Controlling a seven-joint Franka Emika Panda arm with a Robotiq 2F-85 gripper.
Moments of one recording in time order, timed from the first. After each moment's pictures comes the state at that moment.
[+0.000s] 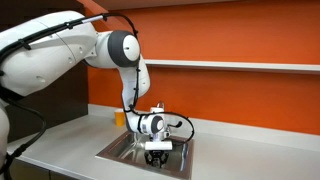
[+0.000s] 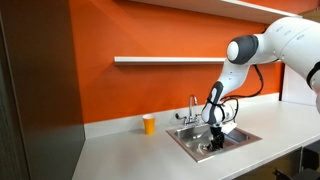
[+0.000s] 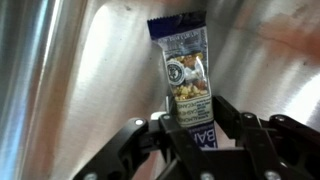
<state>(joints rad) -0.22 0.89 -0.06 -1.84 -0.17 2.60 -0.50</state>
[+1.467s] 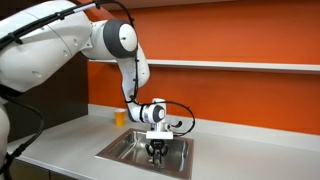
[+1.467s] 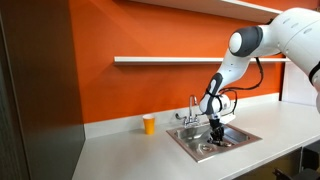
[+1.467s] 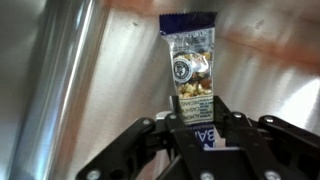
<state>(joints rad) -0.22 0.79 -0.06 -1.83 -0.17 2.44 -0.49</state>
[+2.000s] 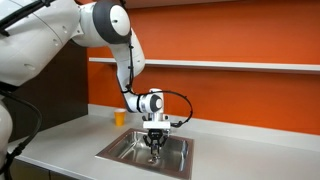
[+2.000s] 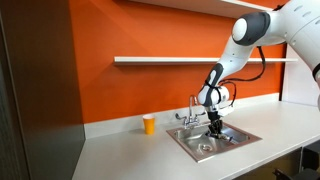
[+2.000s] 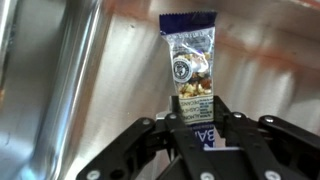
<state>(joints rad) -0.19 0.66 -0.06 -1.91 -0.17 2.40 -0.47</state>
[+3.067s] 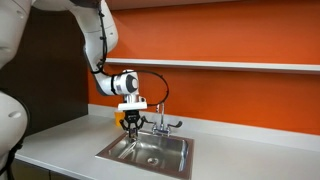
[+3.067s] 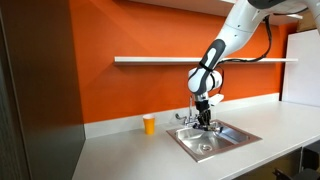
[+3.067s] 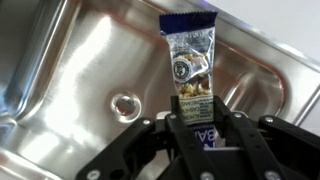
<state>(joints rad) -0.01 0.32 -0.03 -2.19 -0.24 2.38 -0.39</state>
